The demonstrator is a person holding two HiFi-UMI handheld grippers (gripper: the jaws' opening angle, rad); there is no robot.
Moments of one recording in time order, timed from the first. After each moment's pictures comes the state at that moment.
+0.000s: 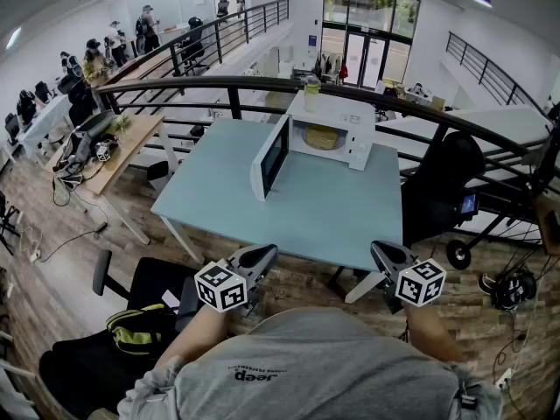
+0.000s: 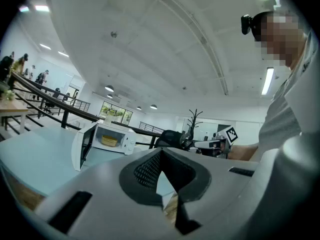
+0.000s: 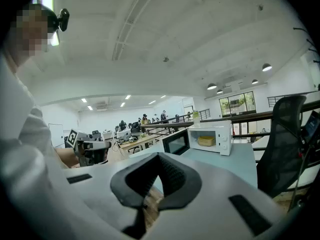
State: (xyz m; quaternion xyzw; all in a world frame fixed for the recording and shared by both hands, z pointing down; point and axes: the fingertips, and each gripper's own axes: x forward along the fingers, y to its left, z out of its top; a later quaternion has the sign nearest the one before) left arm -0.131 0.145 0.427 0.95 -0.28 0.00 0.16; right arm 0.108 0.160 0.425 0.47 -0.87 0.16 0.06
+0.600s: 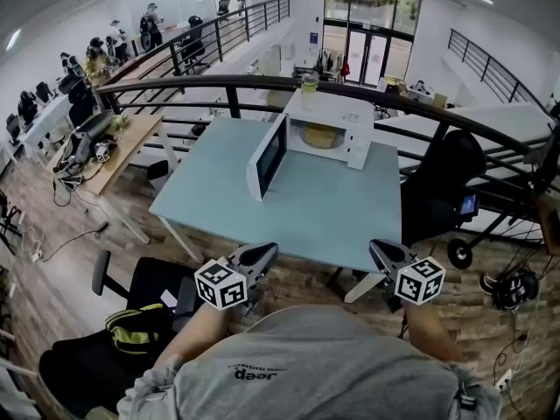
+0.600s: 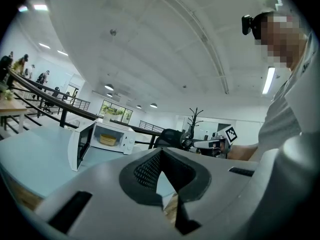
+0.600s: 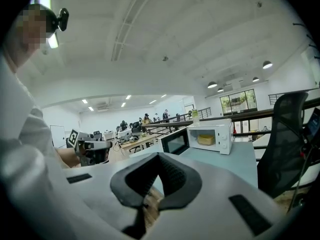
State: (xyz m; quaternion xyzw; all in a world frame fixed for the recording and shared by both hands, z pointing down) left arm -0.109 0.132 0.429 0.95 -0.27 0.01 0.17; right arm 0.125 0.146 0.429 0.47 -0.87 0.16 0.06
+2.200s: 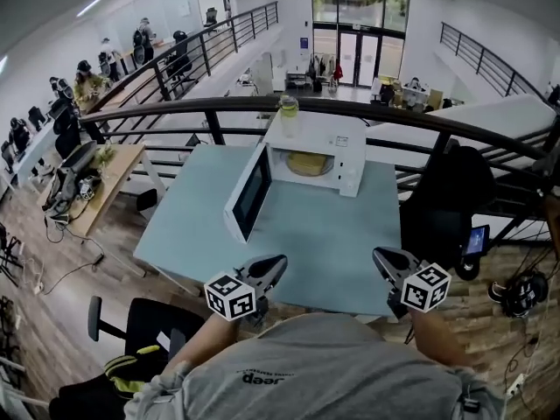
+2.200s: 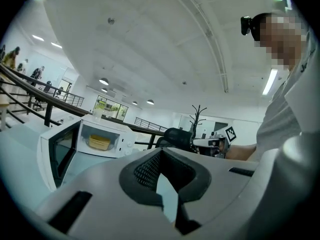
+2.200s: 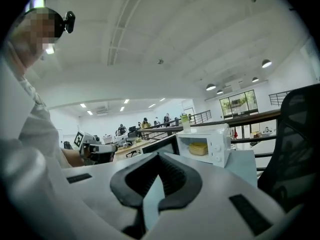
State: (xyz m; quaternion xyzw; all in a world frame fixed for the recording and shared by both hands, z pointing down) left arm -0.017 -0.018 0.450 0.95 -0.24 0.02 0.18; right arm 0.200 0.005 0.441 0.46 -0.87 0.16 0.04
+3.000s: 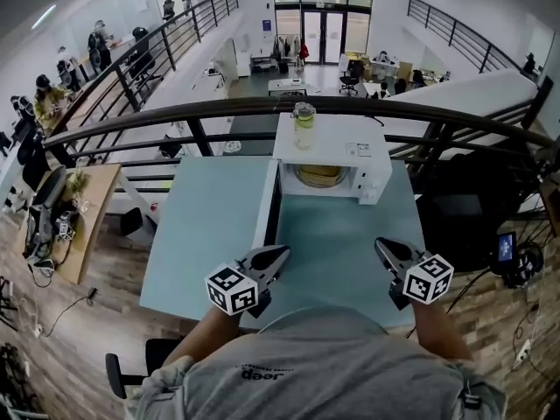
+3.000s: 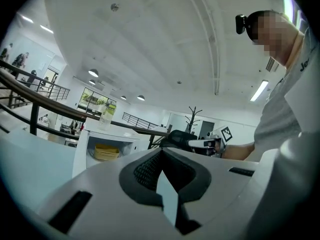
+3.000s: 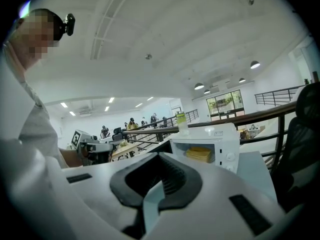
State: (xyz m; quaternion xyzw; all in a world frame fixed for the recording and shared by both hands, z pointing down) left arm -0.102 -0.200 0.436 0.97 -0.15 0.03 0.18; right arm 0.104 -0.152 0.436 0.53 -0.83 0.18 0.04
